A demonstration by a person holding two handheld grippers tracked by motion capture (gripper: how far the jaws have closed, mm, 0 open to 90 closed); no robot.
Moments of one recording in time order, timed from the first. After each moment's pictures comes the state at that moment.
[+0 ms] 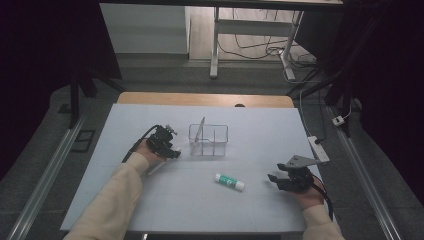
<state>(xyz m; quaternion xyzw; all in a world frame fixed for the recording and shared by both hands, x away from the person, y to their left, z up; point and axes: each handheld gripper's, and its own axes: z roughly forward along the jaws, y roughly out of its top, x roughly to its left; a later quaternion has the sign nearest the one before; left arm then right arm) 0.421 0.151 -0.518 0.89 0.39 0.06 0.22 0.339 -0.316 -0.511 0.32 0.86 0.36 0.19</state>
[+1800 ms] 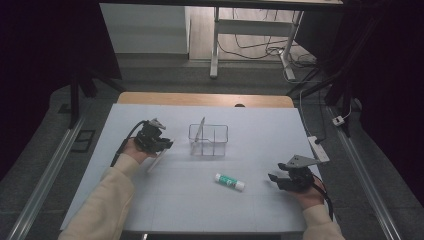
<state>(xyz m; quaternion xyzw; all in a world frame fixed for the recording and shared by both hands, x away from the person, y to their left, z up) 0.393 0.179 -0.477 0.86 0.40 0.10 0.31 0.340 -0.317 -0.511 0.32 0.86 0.36 0.19</state>
